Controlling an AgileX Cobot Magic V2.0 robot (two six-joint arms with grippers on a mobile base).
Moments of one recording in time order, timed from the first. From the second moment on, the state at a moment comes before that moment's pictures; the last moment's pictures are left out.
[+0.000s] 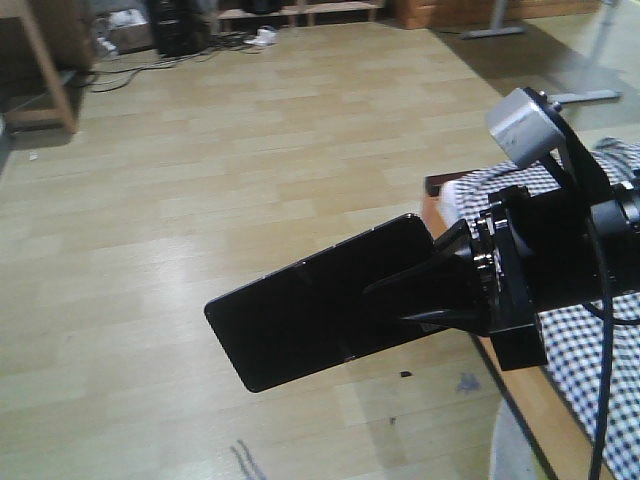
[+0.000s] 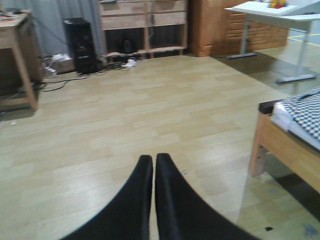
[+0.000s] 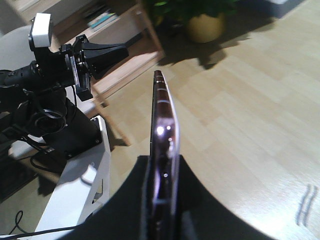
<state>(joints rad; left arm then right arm) -0.05 -0.02 0.03 -0.14 0.24 0.14 0.22 1.23 -1.03 1.09 1.22 -1.05</state>
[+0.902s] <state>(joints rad) -0.05 -0.02 0.03 -0.14 0.24 0.14 0.22 1.23 -1.03 1.09 1.22 -1.05</state>
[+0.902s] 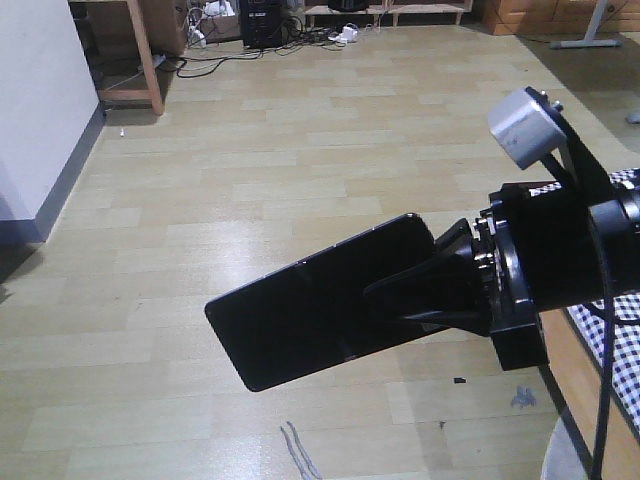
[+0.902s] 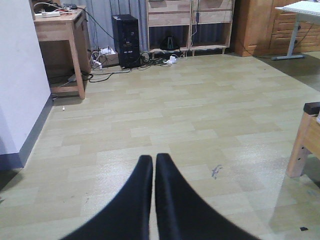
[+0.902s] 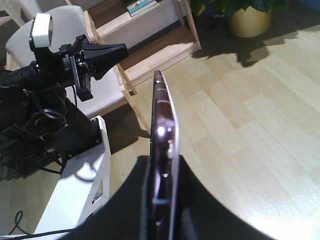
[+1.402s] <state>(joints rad) -0.05 -0.02 0.03 -0.14 0.24 0.14 0.22 1.23 -1.03 1.09 1.22 -1.05</state>
